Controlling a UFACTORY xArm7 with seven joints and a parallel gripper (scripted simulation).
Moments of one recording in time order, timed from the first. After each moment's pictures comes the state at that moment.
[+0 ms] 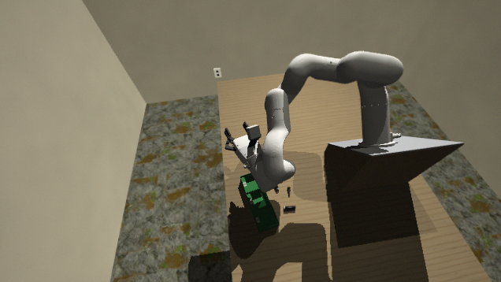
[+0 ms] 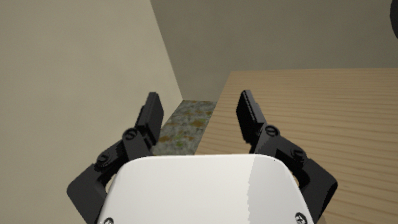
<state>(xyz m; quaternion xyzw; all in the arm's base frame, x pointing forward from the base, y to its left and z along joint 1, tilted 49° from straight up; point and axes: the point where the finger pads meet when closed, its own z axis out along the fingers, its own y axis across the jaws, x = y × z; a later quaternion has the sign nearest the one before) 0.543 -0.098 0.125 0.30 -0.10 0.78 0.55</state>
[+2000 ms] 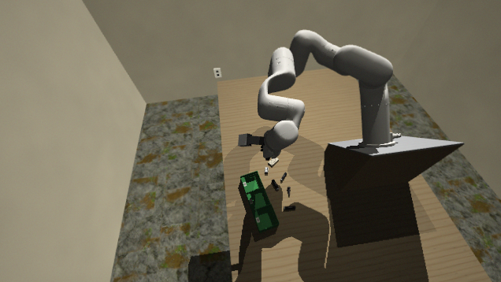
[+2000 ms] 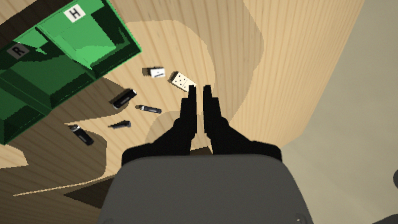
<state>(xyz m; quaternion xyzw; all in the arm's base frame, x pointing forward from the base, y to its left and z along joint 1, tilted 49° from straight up) 0.434 -0.079 0.029 0.80 -0.04 0.10 0.59</state>
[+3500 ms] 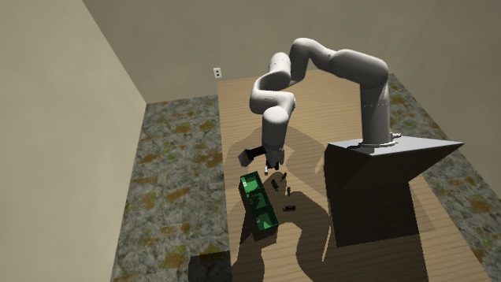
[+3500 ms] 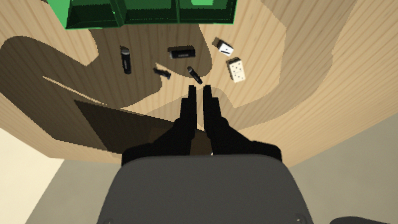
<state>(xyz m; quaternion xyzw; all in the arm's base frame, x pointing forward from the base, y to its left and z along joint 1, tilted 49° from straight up) 0.425 -0.025 -0.024 0.91 0.10 -0.05 0.41</state>
